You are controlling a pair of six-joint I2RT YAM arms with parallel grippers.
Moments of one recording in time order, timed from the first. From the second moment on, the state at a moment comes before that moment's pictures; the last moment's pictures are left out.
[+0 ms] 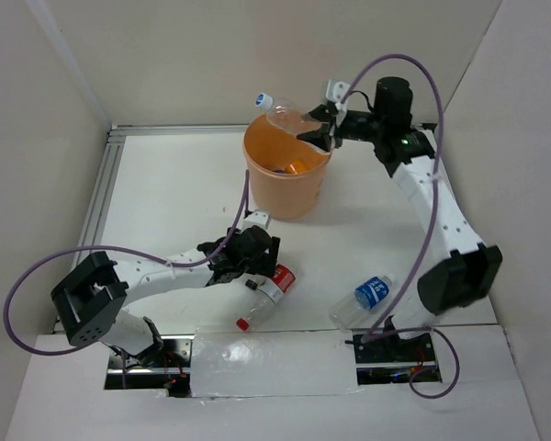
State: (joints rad) left arm -0.94 1.45 0.83 -0.24 -0.37 -0.58; right arm 0.24 1.53 1.65 -0.30 -0.98 -0.62
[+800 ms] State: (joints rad) left arm -0.94 1.55 0.89 -0.23 -0.30 -0.52; right arm 0.03 1.27 1.47 -0.47 -0.94 -0.59
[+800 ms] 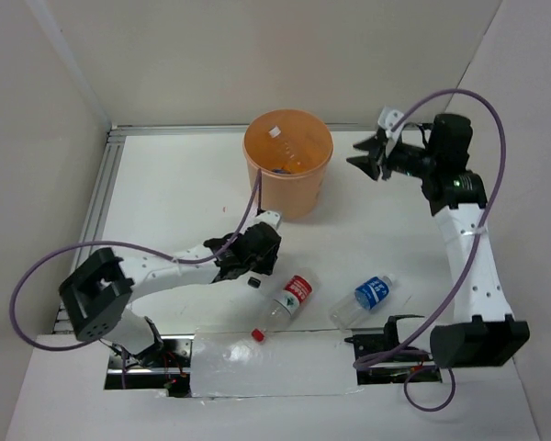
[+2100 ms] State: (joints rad) left arm -0.75 1.61 1.65 -0.29 -0.34 -0.26; right arm 0.07 1.00 0.68 -1.28 -0.70 -1.88
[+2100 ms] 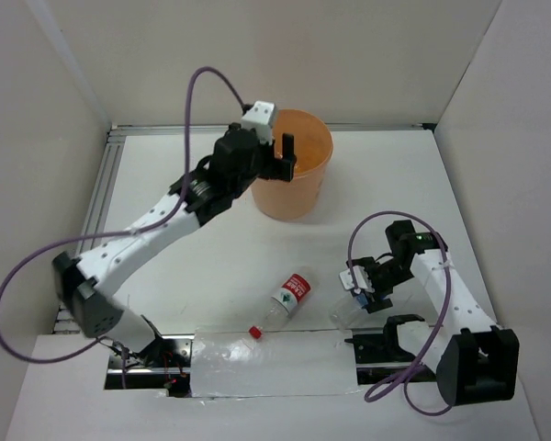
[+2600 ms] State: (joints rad) left arm -1.00 1.08 0.78 -0.40 -0.19 -0.47; right arm 0.29 1.24 0.66 -1.16 -0.50 -1.87
